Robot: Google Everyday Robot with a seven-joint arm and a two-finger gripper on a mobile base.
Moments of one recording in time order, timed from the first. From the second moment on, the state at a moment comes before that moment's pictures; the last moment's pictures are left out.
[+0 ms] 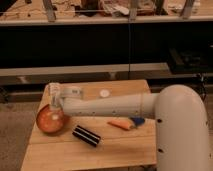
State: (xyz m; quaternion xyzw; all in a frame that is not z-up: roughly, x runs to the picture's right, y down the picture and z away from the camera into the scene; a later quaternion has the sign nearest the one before) arm -0.285 0.044 0.793 0.21 -0.23 -0.66 0.69
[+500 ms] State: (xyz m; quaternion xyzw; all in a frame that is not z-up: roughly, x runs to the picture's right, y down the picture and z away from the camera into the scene) arm -0.285 0.044 0.793 0.21 -0.23 -0.66 0.68
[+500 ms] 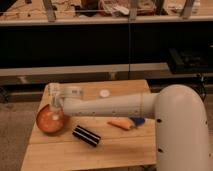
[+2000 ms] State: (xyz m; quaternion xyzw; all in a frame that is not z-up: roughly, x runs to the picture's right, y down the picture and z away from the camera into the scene) arm -0.287 0.046 0.794 0.22 -0.23 -0.67 0.67
